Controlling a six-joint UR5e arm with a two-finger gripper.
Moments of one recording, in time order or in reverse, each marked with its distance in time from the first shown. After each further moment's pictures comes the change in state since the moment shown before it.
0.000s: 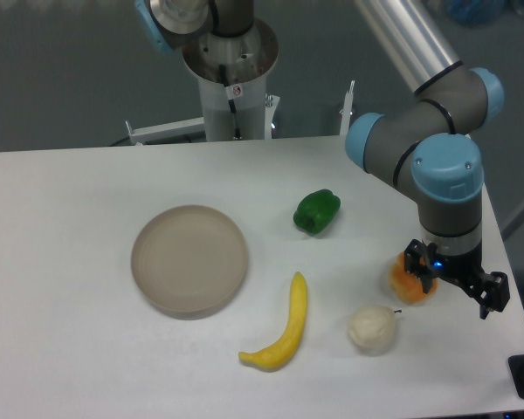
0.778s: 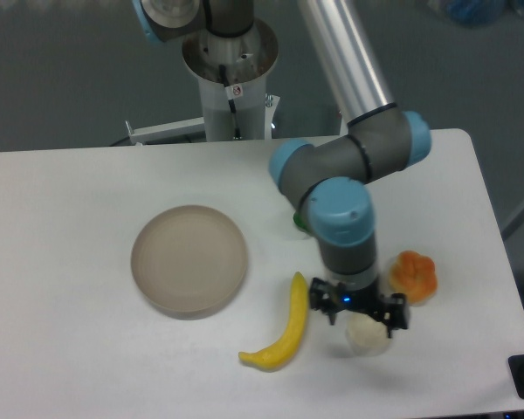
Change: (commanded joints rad) arm -0.065 0.000 -0.051 0.002 0.011 -0.255
